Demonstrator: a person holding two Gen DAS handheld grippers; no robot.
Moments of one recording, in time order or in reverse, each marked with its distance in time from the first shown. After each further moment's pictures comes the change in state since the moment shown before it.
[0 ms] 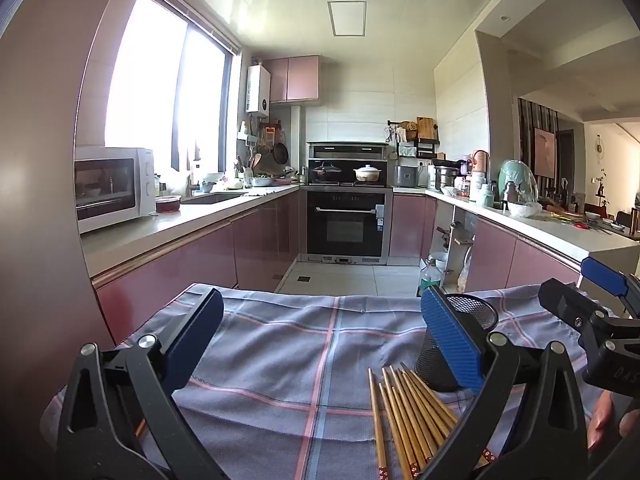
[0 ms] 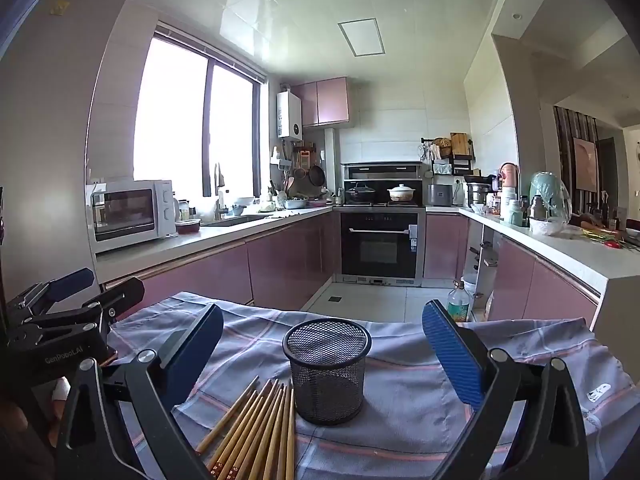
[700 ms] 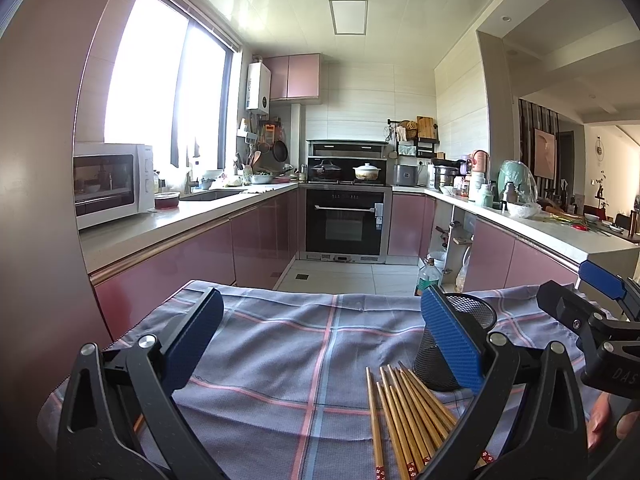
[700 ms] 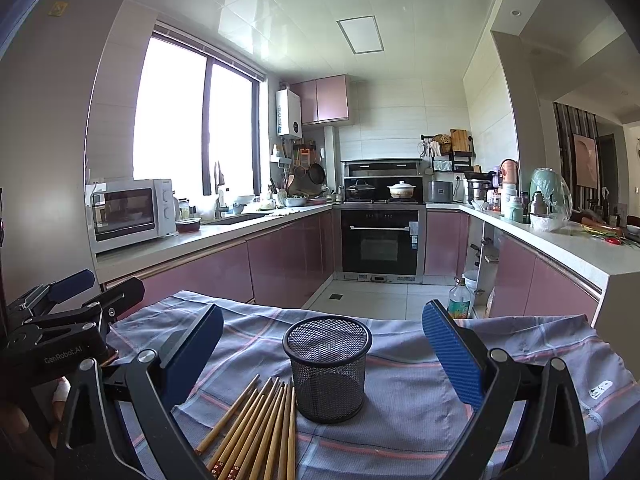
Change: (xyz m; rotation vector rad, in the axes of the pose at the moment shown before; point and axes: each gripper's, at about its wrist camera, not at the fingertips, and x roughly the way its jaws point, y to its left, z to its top) left arm 0.000 -0.001 -0.001 -0.004 0.005 -0.001; right arm 0.000 -0.001 -0.003 0.004 0.003 0.002
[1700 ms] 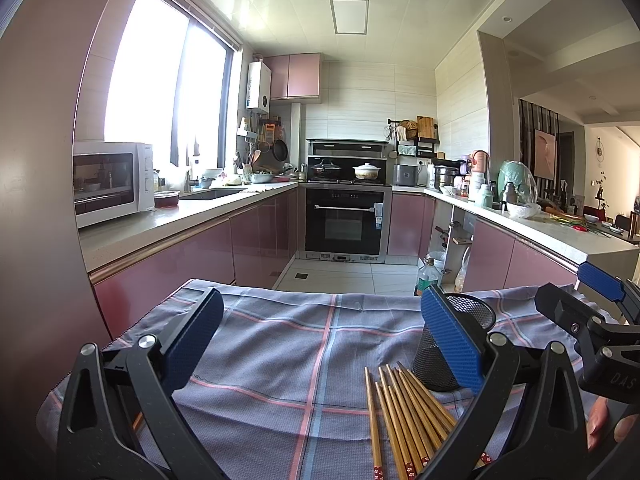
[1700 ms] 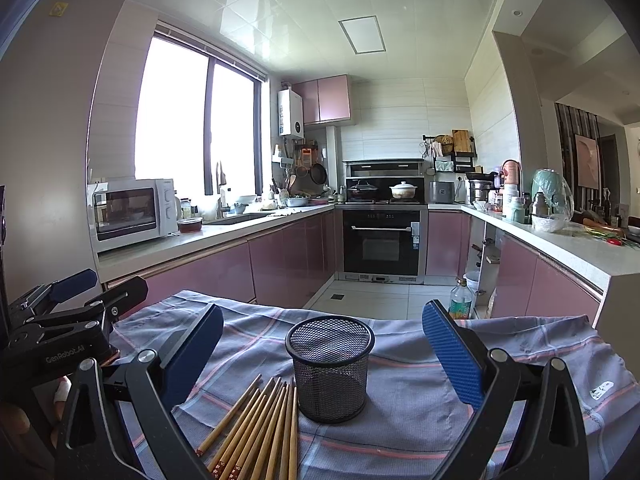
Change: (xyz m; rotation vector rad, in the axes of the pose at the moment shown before) left arm 0.001 0.000 -0.001 -0.004 0.003 0.000; right arm 0.004 0.001 -0.002 -0.002 0.002 0.004
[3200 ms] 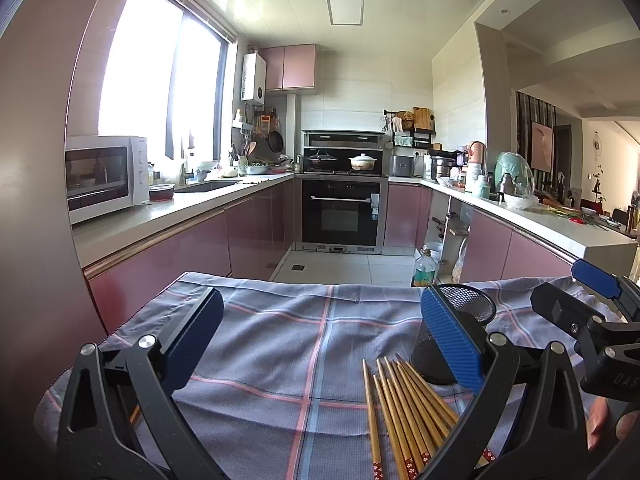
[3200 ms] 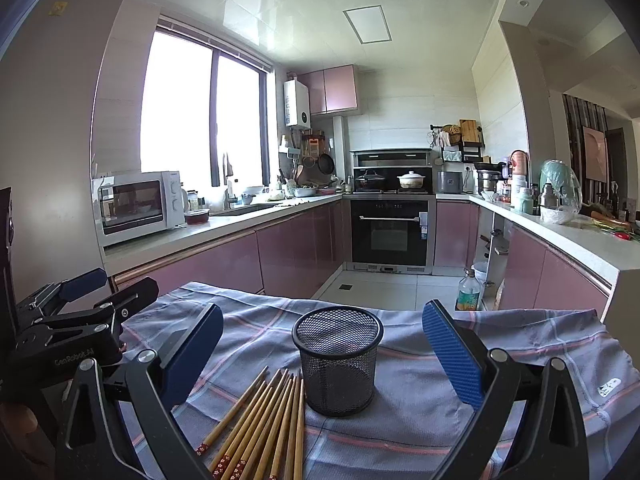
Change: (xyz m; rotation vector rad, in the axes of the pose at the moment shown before) left arm 0.007 -0.005 -0.007 0.002 0.038 -0.016; right arm 0.005 -0.002 -0.001 0.011 0.044 0.039
